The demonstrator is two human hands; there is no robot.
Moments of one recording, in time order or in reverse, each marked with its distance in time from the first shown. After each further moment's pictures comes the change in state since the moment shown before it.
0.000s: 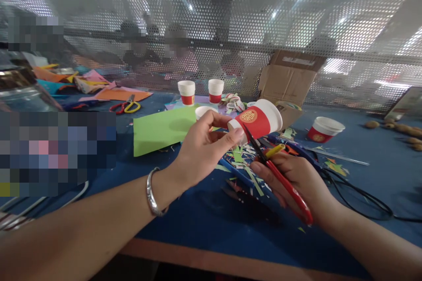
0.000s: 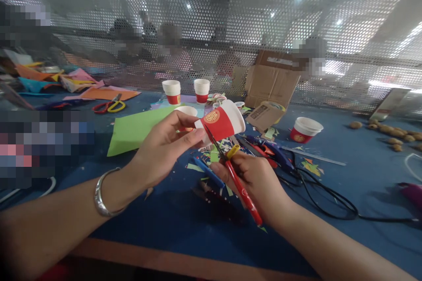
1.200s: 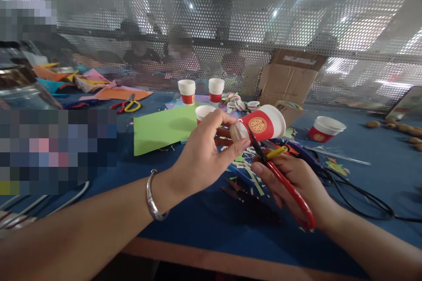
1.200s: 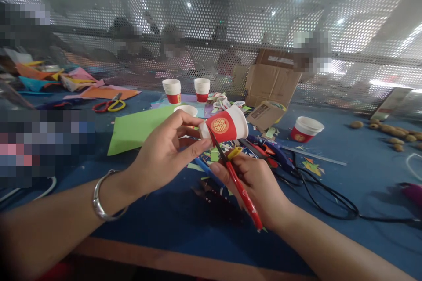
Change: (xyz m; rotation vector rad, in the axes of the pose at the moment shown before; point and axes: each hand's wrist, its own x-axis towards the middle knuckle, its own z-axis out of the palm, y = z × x) left_hand -0.006 0.003 0.000 0.290 -0.051 0.170; right_hand -0.001 0.007 0.003 0.085 -0.041 -0.063
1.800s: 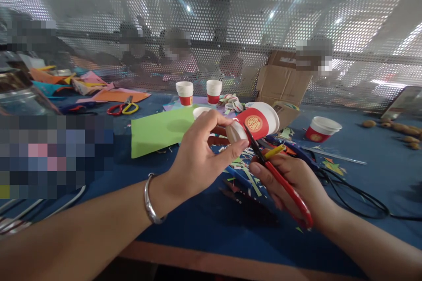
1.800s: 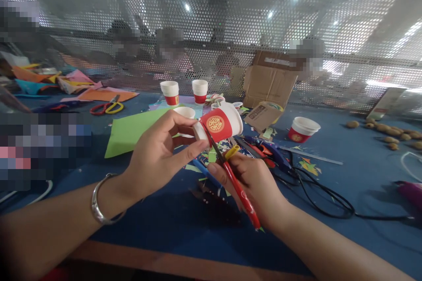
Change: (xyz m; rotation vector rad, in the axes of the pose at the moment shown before) left_hand -0.002 0.001 0.003 0.026 0.083 0.090; right_hand -0.001 -0.006 -0.003 0.006 0.013 0.020
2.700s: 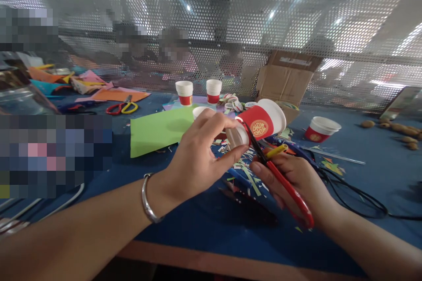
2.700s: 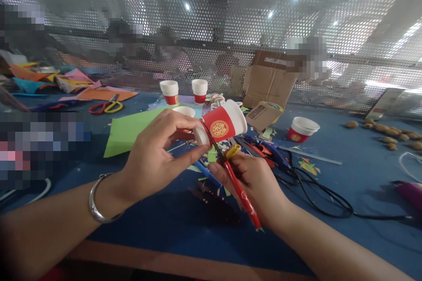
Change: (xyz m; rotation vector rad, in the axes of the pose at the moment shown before) left_hand 0.003 0.001 -0.008 0.399 -0.011 0.406; right_hand 0.001 0.000 -0.002 -0.064 0.041 -0.065
